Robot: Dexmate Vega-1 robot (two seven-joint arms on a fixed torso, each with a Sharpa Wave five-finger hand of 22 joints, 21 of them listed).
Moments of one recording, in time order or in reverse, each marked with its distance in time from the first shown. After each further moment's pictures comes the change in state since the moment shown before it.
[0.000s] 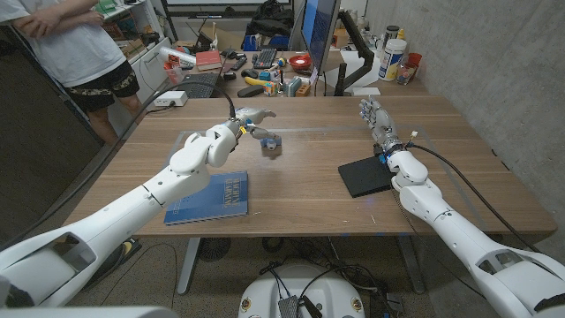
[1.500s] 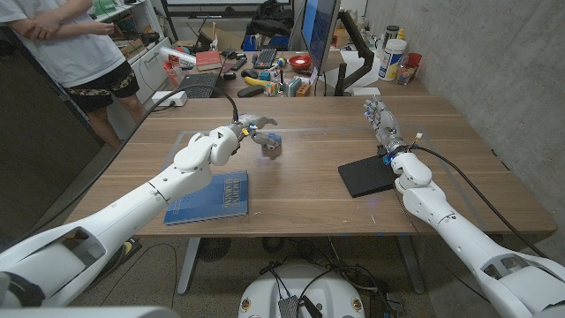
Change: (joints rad) left arm -0.034 -0.036 0.016 0.087 -0.029 -0.045 -0.042; left_hand 0.040 -0.013 -0.009 -0.024 0.007 0.016 -0.020 0.000 0.000 0.010 -0.009 0.000 0.004 0.025 0.000 0.000 0.005 0.072 -0.003 0.008 0.000; right arm -0.025 -0.016 0.017 -0.024 0.011 0.006 -0.007; right_hand -0.005 -0.005 0.000 0.000 0.007 0.000 0.000 0.000 0.000 -0.004 0.004 0.000 0.000 0.000 0.000 0.000 0.000 -0.013 0.002 0.000 0.000
